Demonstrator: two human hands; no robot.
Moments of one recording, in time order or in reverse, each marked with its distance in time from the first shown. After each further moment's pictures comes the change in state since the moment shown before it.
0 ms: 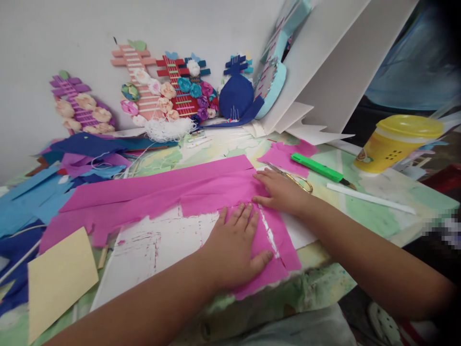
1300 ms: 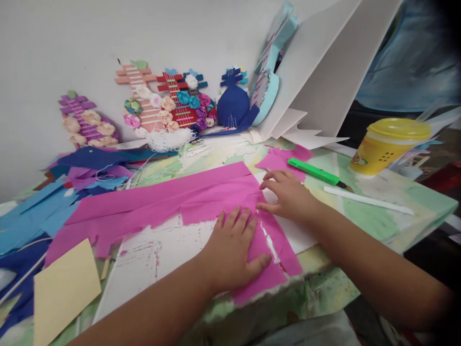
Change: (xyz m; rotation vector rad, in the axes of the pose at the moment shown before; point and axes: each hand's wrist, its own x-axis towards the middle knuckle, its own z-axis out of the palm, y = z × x) left_hand 0.002 -0.003 -0.004 0.009 0.045 -0.018; right_hand -0.016 0.000 -0.015 -0.082 0.147 0.021
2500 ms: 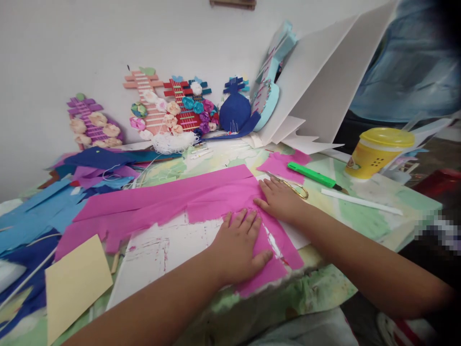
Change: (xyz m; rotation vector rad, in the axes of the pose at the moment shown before) left_hand -0.002 0.002 -0.004 -0.028 -0.069 0.036; right_hand 0.008 -0.010 0.025 -0.154 -0.233 0.150
